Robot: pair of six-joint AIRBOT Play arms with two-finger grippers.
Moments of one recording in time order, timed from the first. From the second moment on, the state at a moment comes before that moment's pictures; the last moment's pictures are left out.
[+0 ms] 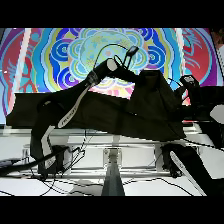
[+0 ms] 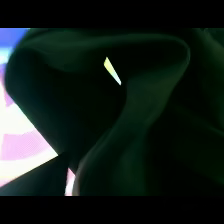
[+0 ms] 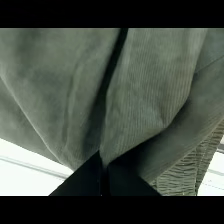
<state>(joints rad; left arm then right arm) -0.69 -2.02 1.79 0.70 -0.83 -1.12 0.14 -0.59 0.80 -1.48 1.51 1.48</state>
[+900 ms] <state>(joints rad) -0.59 -1.56 1.81 1.31 -1.12 -1.36 0.14 -0.85 0.79 -1.52 0.83 1.50</state>
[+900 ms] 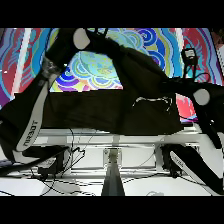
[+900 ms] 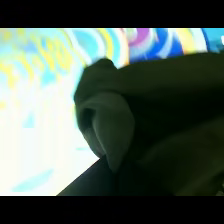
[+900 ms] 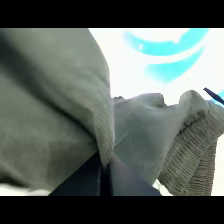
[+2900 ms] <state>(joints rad) -0.64 -2.15 1.78 0.35 -0.68 -1.19 -0.30 -0.58 0.83 -1.44 1.49 1.18</state>
